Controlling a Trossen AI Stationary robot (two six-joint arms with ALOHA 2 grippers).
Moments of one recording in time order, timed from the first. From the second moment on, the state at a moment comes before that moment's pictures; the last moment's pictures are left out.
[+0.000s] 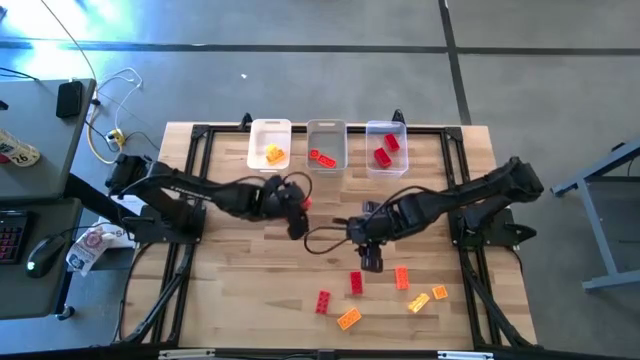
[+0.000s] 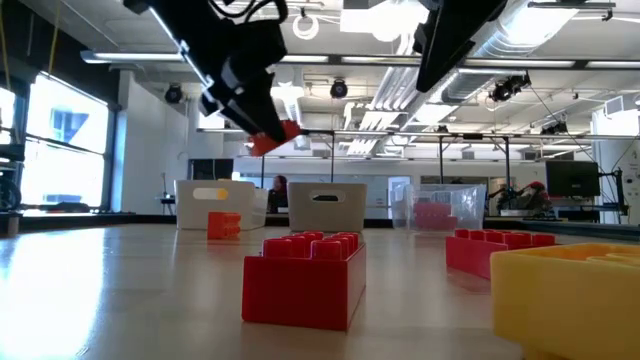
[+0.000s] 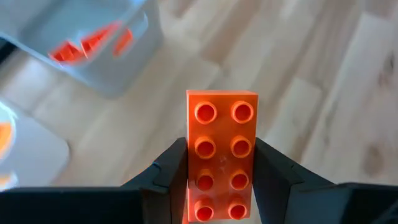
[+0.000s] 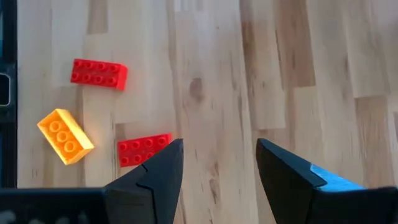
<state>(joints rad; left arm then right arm) 0.01 1.52 0.98 -0.41 -0.45 -0.46 0.28 1.60 1.34 -0.85 0.07 0.34</state>
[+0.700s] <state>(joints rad) 0.41 1.58 0.98 0.03 -0.18 -0.20 0.34 1.60 1.34 -0.74 0.13 0.33</state>
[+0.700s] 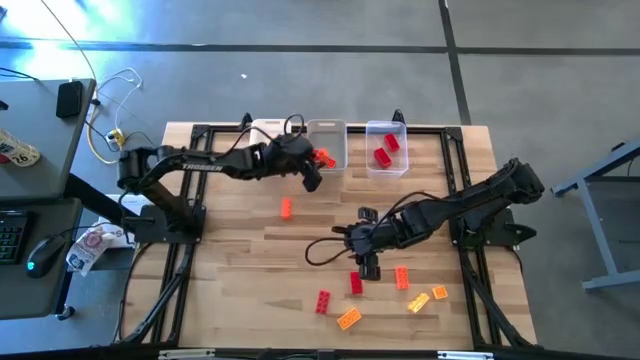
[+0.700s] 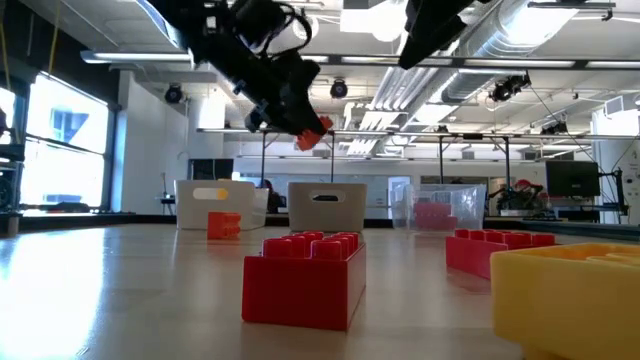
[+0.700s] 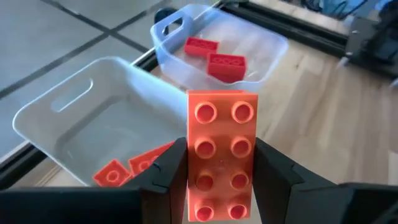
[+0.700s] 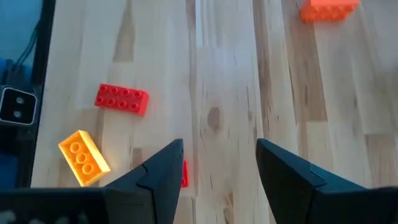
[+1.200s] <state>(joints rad) 0.62 1.74 0.98 0.21 0.03 -0.20 0.36 1.65 1.34 -0.69 0.02 0.26</state>
